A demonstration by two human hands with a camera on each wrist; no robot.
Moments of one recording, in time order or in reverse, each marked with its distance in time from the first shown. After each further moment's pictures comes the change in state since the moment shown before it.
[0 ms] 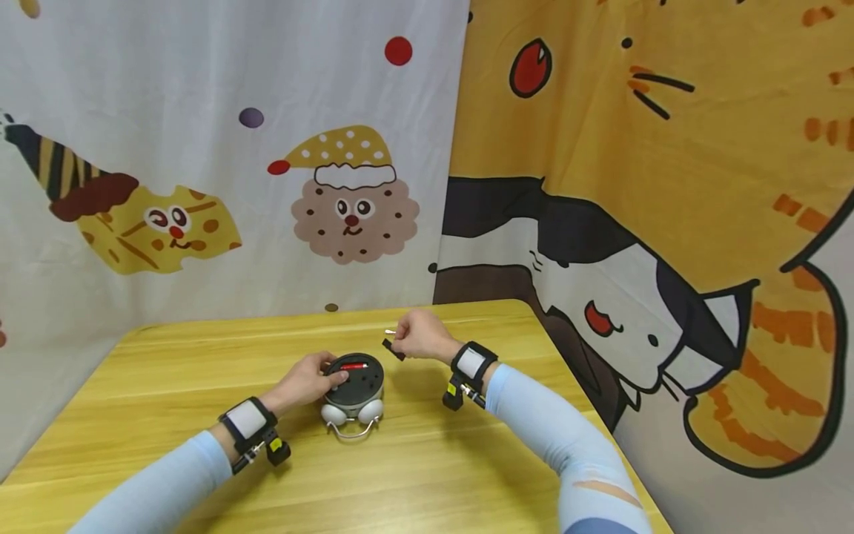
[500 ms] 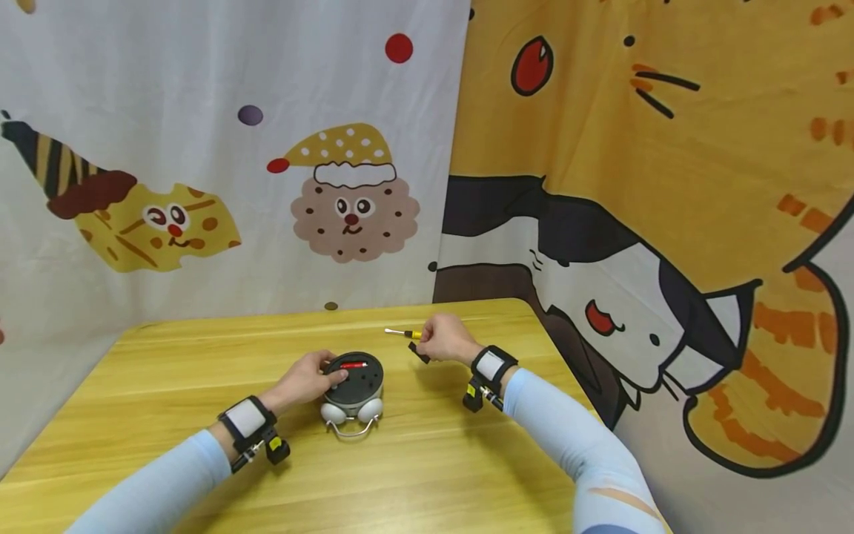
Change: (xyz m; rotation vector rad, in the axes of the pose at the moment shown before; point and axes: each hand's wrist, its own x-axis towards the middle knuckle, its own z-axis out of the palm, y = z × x) left_hand 0.003 -0.001 0.000 0.000 0.000 0.002; right_hand -0.015 0.045 -0.010 -0.055 0.018 0.122
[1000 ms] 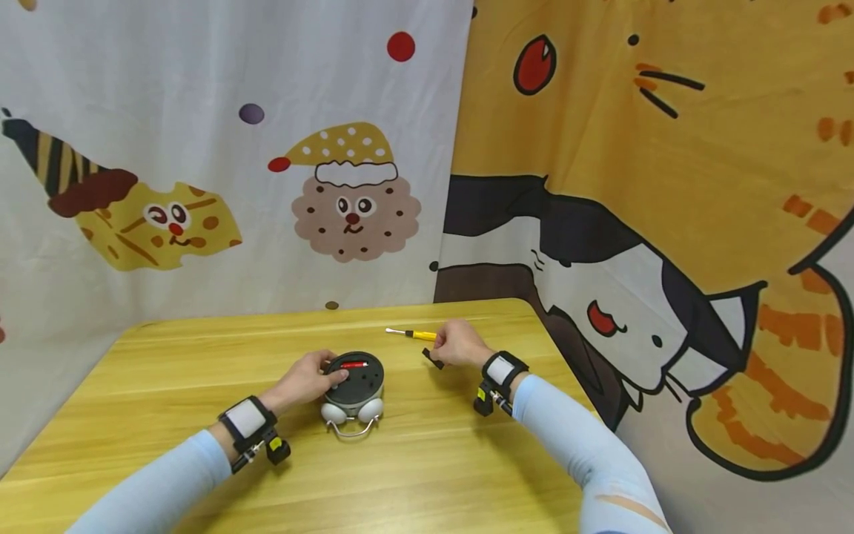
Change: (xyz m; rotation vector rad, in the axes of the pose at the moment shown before) left_hand 0.000 0.000 0.000 0.006 -0.002 -0.002; right_hand -0.009 0.027 0.001 -0.034 -0.011 0.042
